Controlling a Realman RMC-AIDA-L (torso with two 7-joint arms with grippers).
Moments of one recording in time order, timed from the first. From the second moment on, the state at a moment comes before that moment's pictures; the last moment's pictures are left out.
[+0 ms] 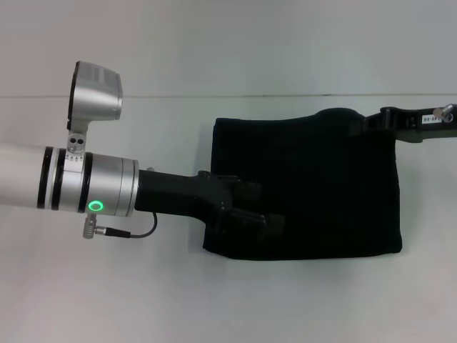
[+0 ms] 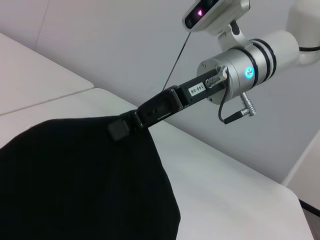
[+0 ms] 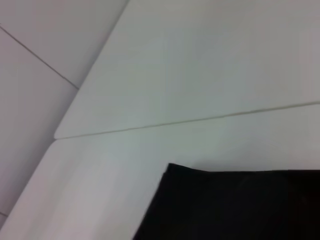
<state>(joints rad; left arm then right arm) -0.77 -2.07 0.82 0.51 2.01 1.52 -1.62 0.80 1.92 -0.70 -0.54 -2.18 -1.25 2.31</state>
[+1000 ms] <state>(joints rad) -0.79 -2.08 0.82 0.51 2.02 1.34 -1.67 0.78 1.91 -0.63 -0.47 -2.31 -1.06 2.29</state>
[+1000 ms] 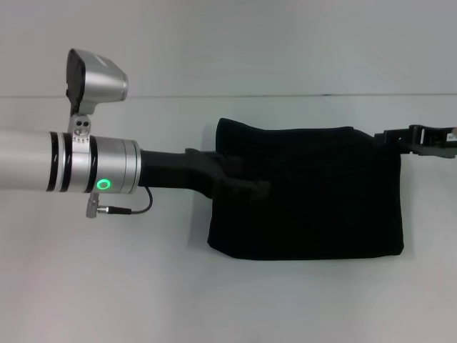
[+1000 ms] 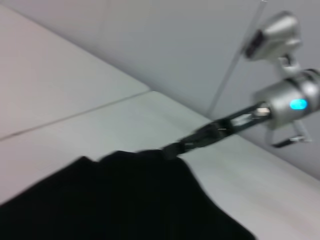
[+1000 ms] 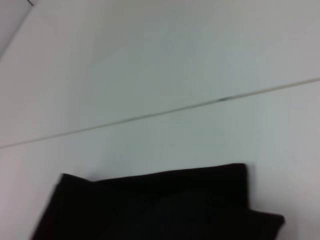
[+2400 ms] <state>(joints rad) -0.94 -2.12 0.92 0.35 2.02 0.57 -2.06 0.72 1.91 -0.56 -0.58 -2.25 -1.27 2.22</state>
